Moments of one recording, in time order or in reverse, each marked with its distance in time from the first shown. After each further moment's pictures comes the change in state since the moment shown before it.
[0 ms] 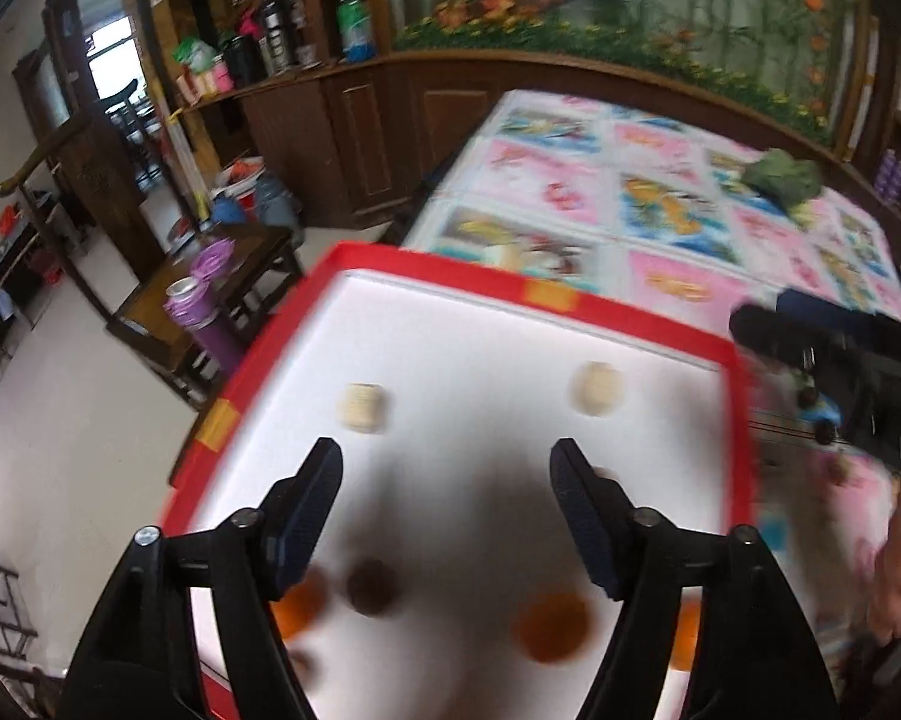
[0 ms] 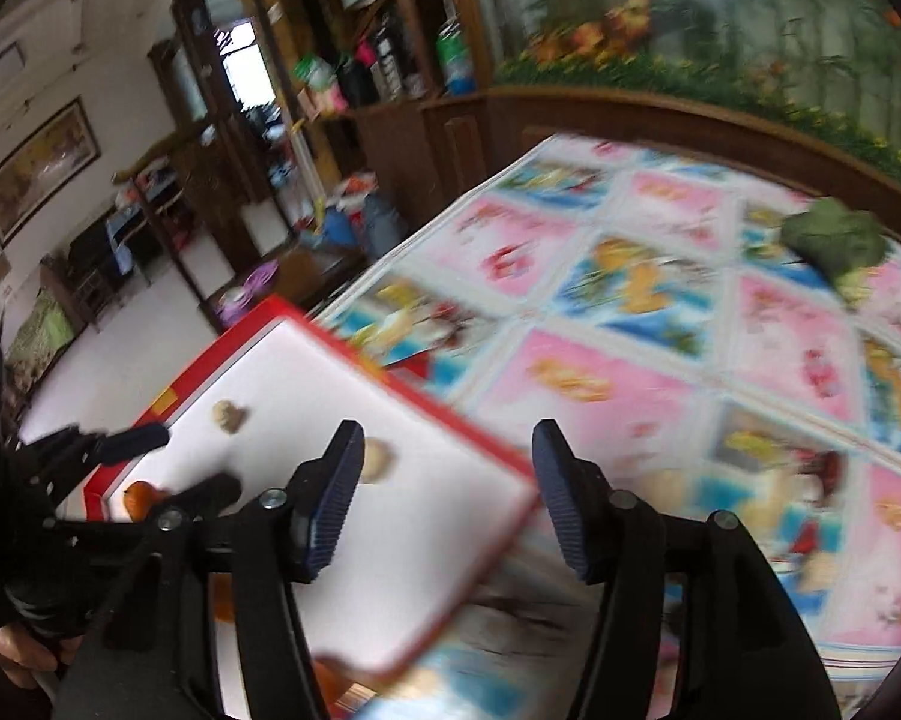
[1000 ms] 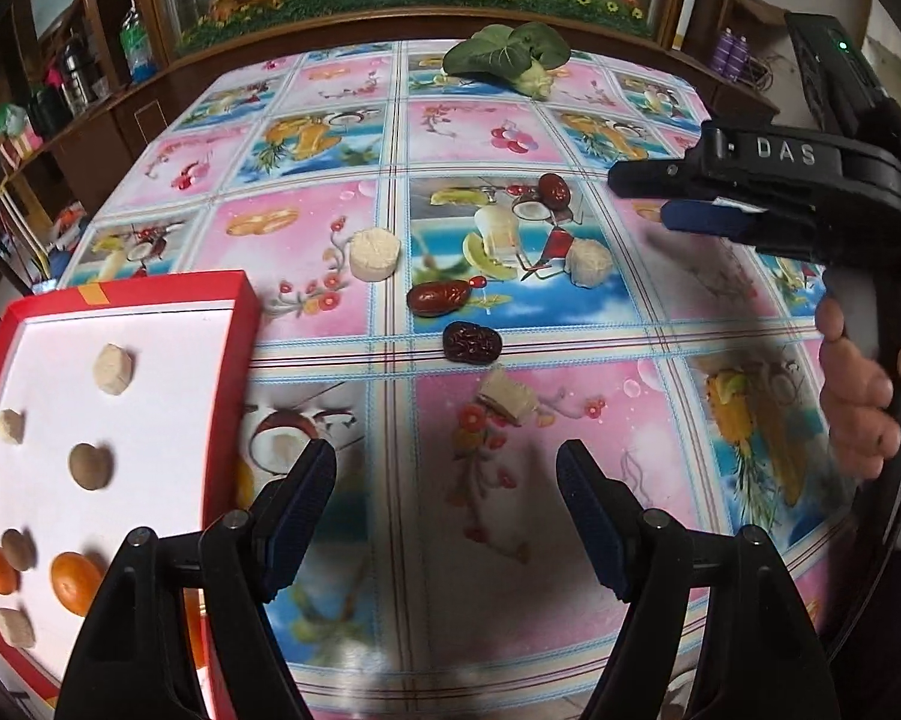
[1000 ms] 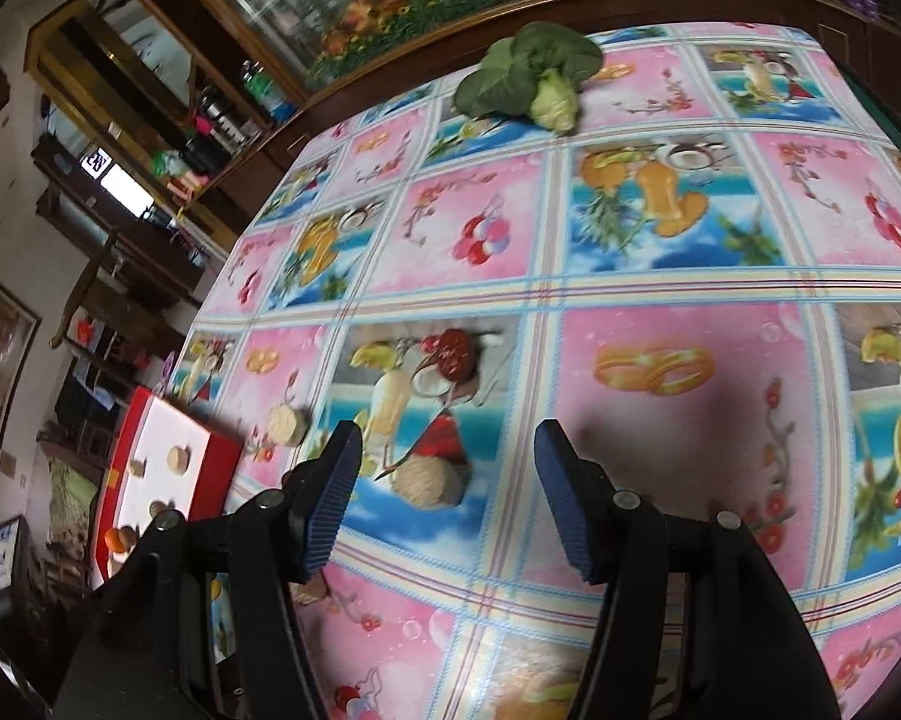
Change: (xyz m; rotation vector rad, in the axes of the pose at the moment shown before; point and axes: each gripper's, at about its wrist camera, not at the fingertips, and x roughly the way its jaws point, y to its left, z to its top) left arm 0.002 -0.193 -0.031 0.247 0.110 -0.270; right arm -0.054 -0.215 -0.051 0.435 0.098 -0.007
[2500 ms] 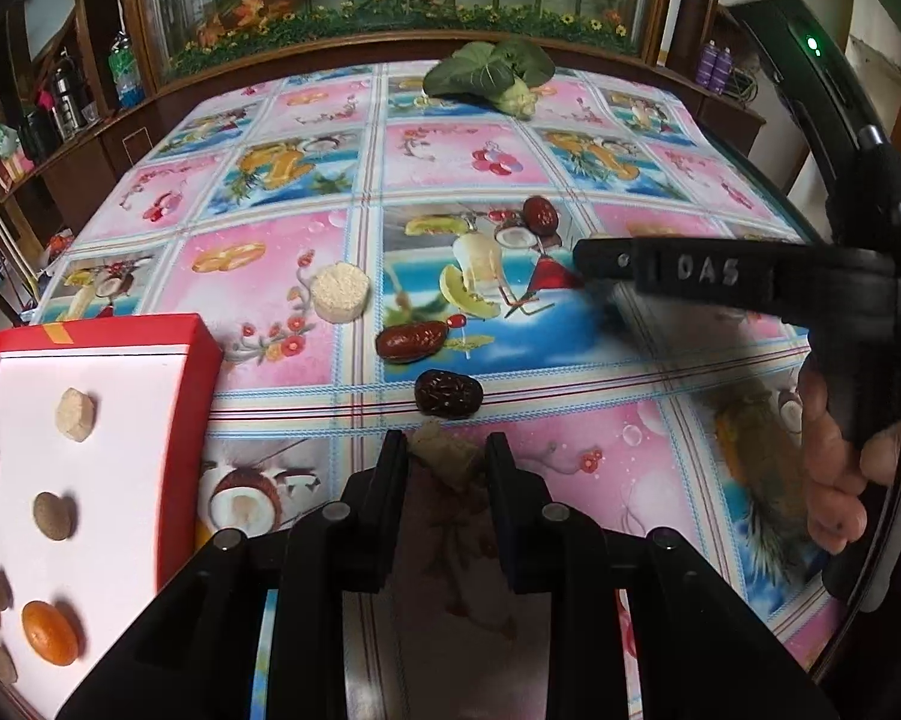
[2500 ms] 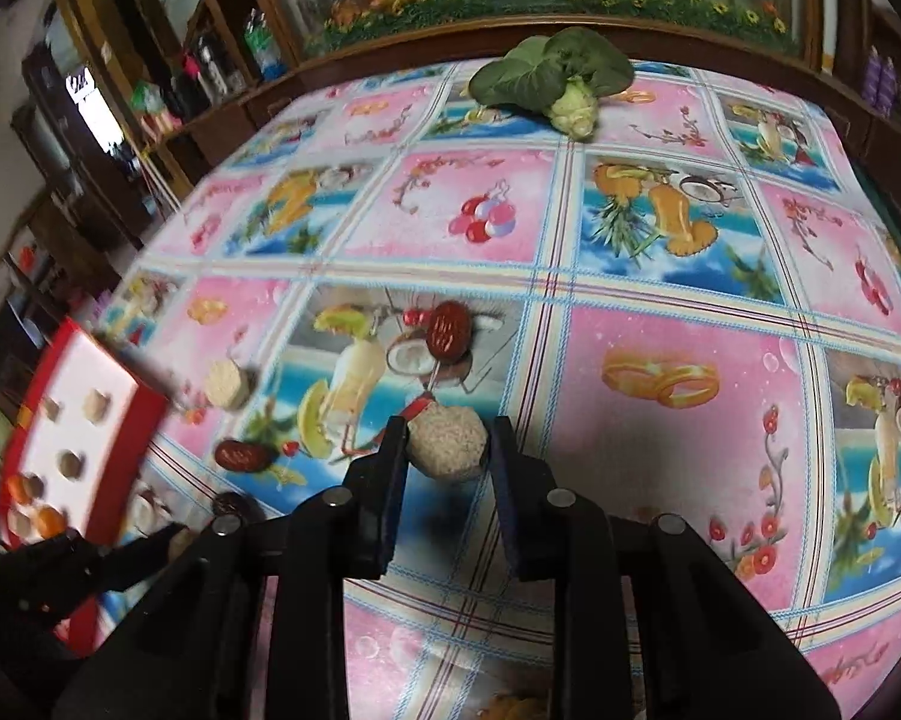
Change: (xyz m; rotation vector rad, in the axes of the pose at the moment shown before) left arm 0.013 -0.008 0.007 0.027 -0.085 -0.012; right arm 0.019 0.020 -0.011 -0.148 -0.023 -0.177
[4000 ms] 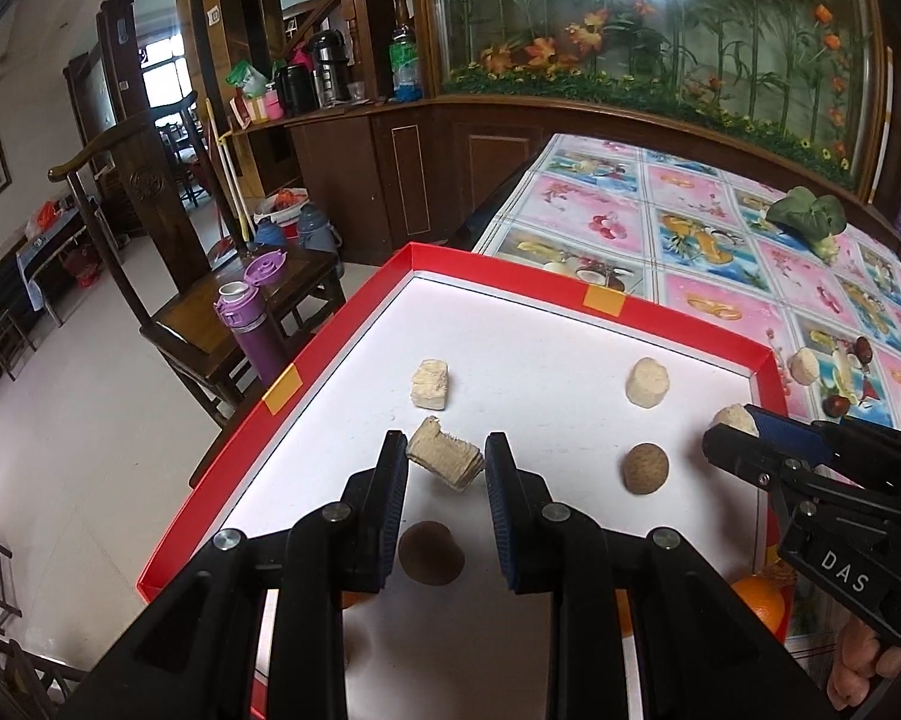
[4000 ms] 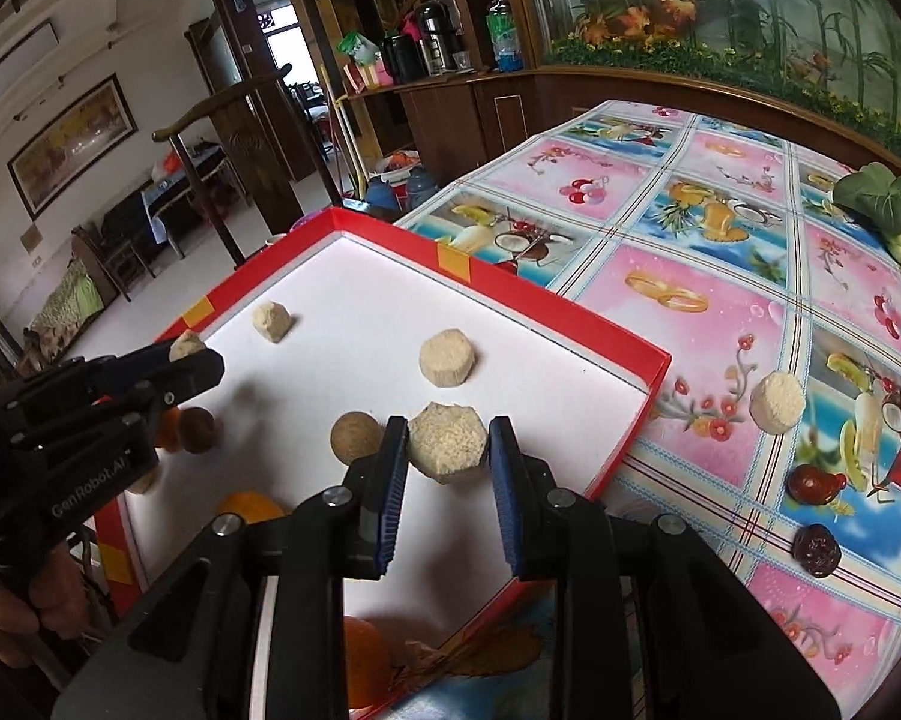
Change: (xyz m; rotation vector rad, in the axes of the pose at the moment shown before) left arm -0.078 0.208 -0.062 -0.324 -0.149 0.408; right arm 0.032 0.238 -0.061 -0.354 -0.053 0.270
